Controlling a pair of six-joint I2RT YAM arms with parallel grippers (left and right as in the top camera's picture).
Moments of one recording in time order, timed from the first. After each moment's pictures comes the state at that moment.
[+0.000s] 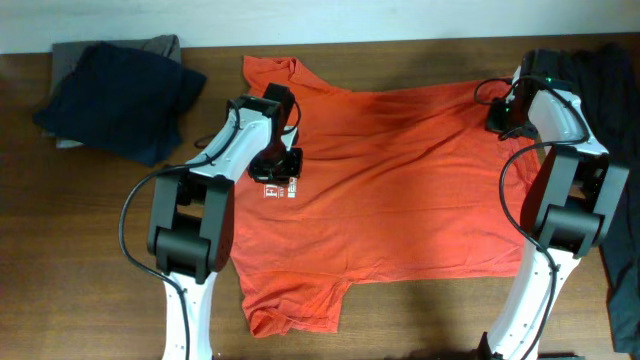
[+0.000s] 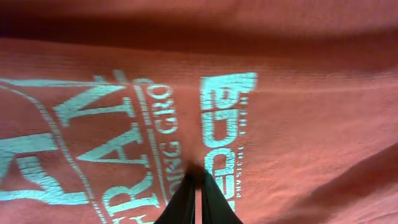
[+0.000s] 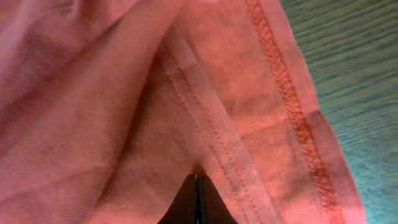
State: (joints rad) left arm -0.32 2.29 1.78 -1.08 0.16 -0.18; right arm -0.27 2.36 1.88 -0.75 0.02 0.07
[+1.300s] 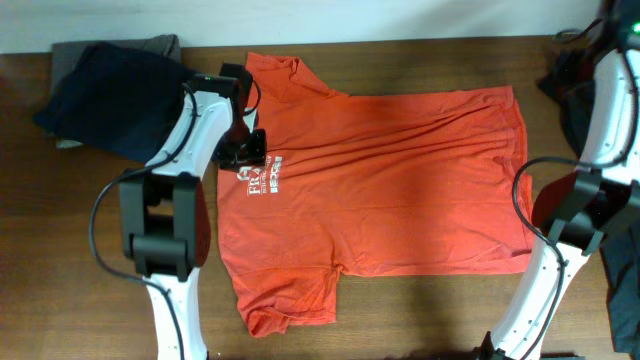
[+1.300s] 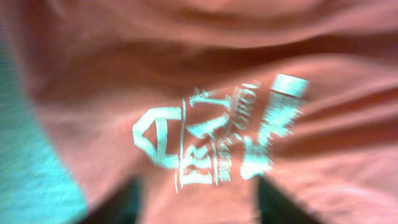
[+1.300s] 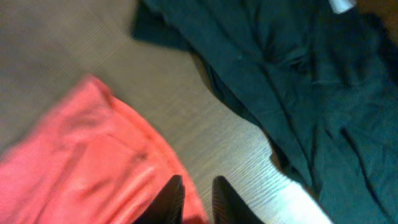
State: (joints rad) left arm -0.18 2.23 1.88 -1.21 0.09 -0.18; right arm -0.36 2.45 2.72 -1.46 0.17 0.31
